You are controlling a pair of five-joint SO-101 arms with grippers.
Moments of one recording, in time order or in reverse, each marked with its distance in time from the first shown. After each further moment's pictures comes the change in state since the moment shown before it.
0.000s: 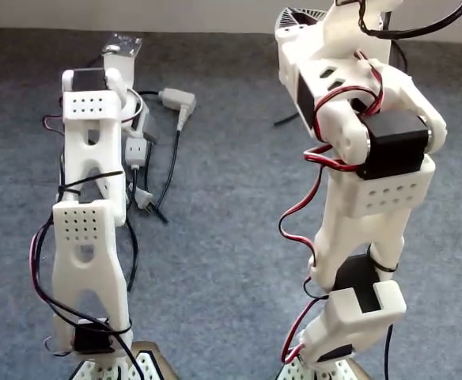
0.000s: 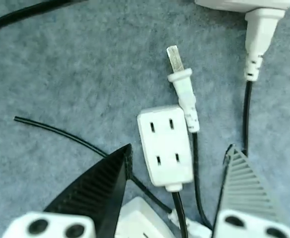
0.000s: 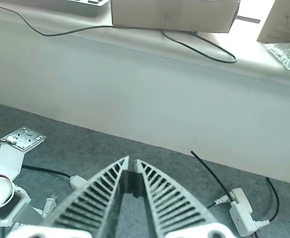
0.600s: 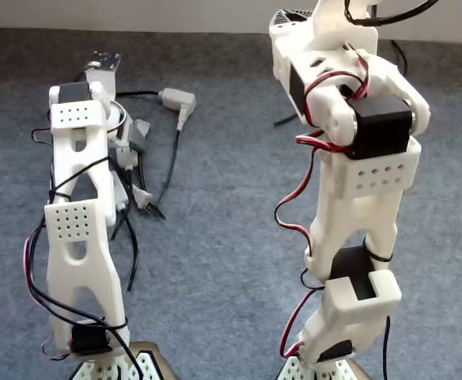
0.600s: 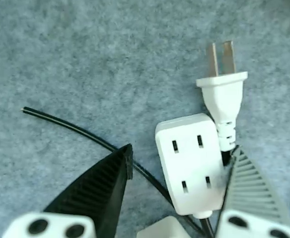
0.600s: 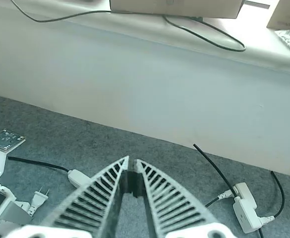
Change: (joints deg) left arm -5.4 6.0 0.1 -3.3 -0.3; right arm 0.0 3.9 0.0 -1.3 0.0
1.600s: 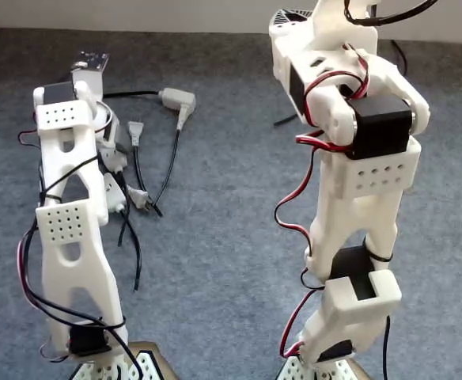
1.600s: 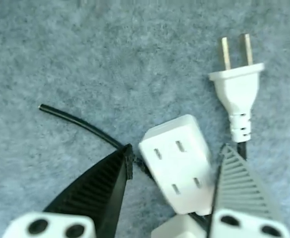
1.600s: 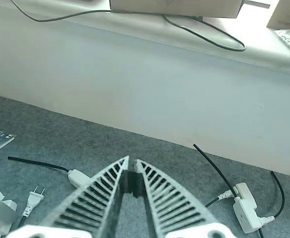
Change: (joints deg) left arm -2.0 -0.9 0.4 0.6 -3.2; right arm 0.0 0.0 0.0 0.0 0.0
